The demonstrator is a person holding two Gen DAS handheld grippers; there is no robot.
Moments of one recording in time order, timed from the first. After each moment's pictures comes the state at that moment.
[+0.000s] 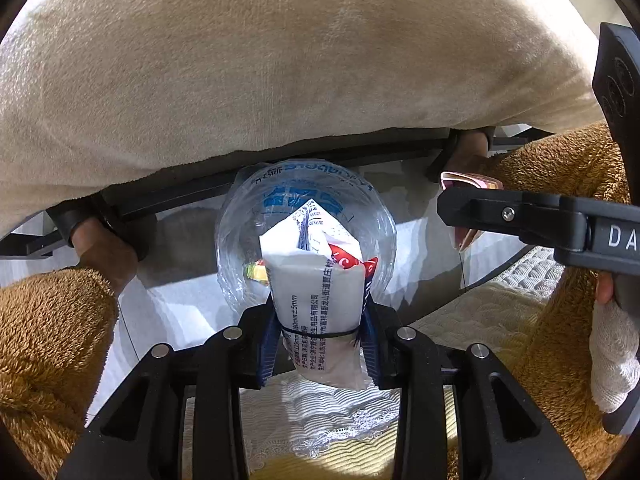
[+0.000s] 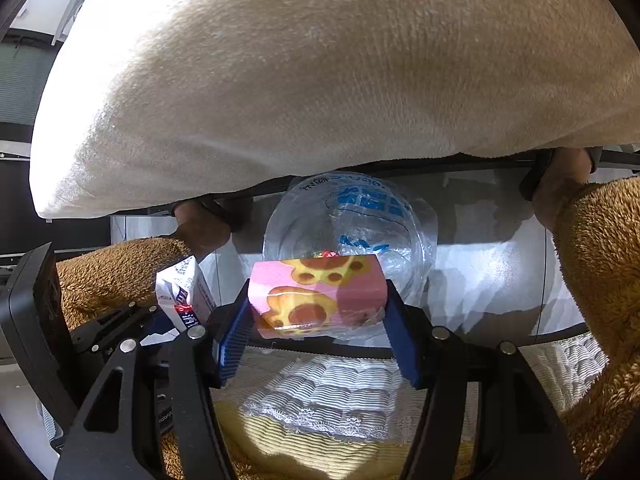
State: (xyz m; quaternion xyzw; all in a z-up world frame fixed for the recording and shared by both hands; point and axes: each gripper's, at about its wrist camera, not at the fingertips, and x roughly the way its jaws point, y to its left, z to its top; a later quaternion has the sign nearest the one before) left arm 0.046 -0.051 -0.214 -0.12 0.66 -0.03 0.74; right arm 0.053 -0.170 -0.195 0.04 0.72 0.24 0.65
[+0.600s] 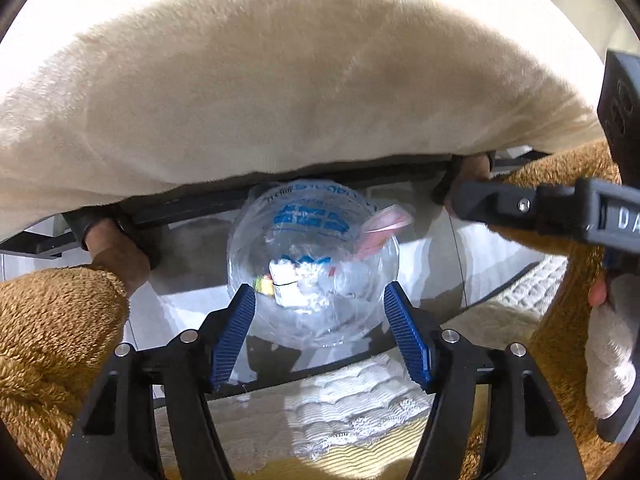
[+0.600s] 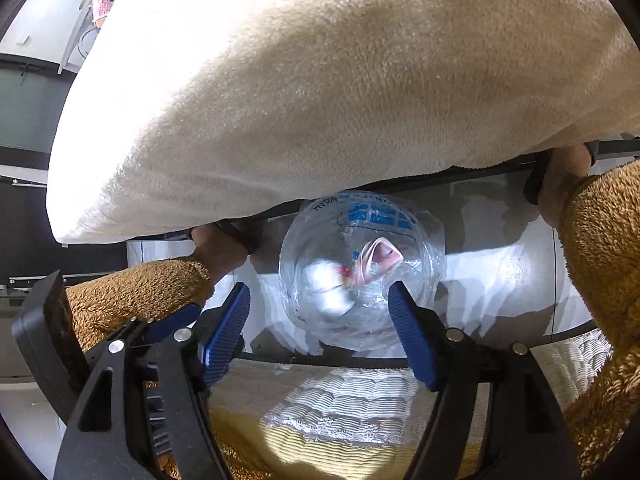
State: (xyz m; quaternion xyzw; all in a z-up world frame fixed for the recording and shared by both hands) left arm 0.040 -0.044 -0.194 -0.12 0.63 0.00 0.76; right arm 0.059 -0.175 -0.185 0.09 0.70 0.23 0.67
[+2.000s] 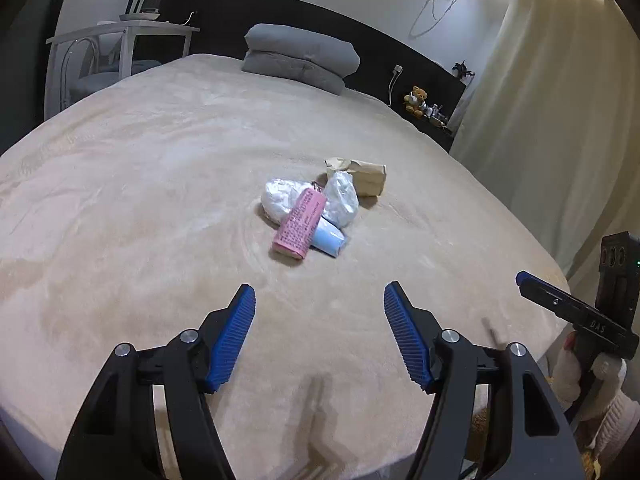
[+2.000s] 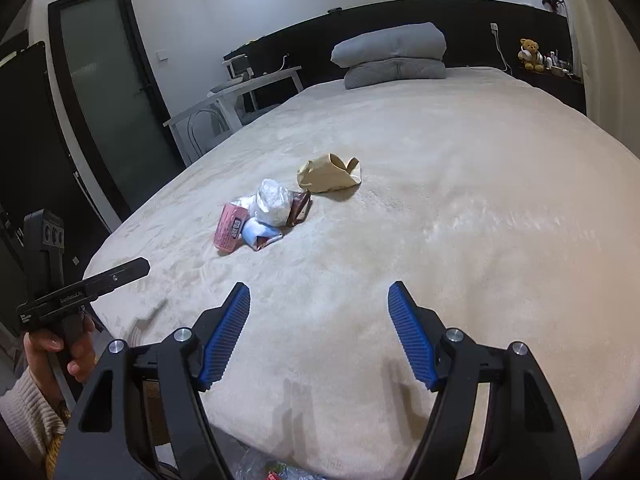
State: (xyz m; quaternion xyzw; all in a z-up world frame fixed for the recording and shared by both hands) left arm 0.128 0.097 -0.018 -0.18 0.31 0.02 0.93; right arm 0.185 -0.174 -0.006 0.03 0.36 0.37 0.86
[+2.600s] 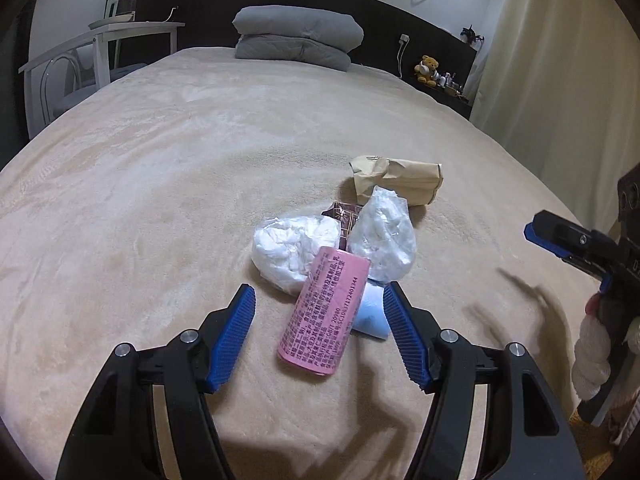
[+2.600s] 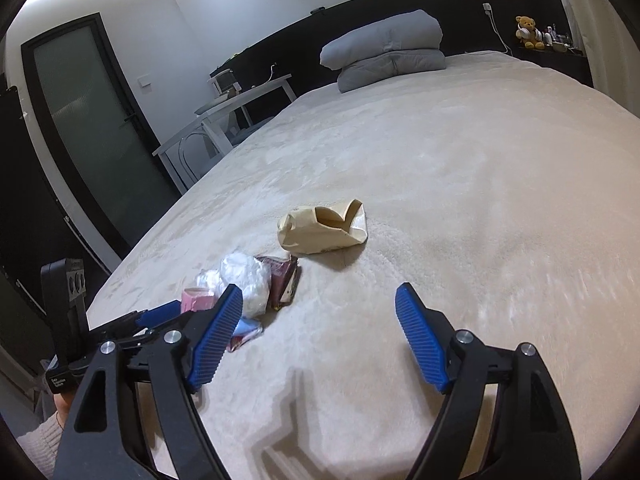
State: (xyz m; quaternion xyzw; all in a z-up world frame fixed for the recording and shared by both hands) left arm 0.243 0.113 -0.049 -0.12 0.36 0.03 0.92; right arm 0.306 -0.110 -0.025 0.08 0.38 0.37 0.84
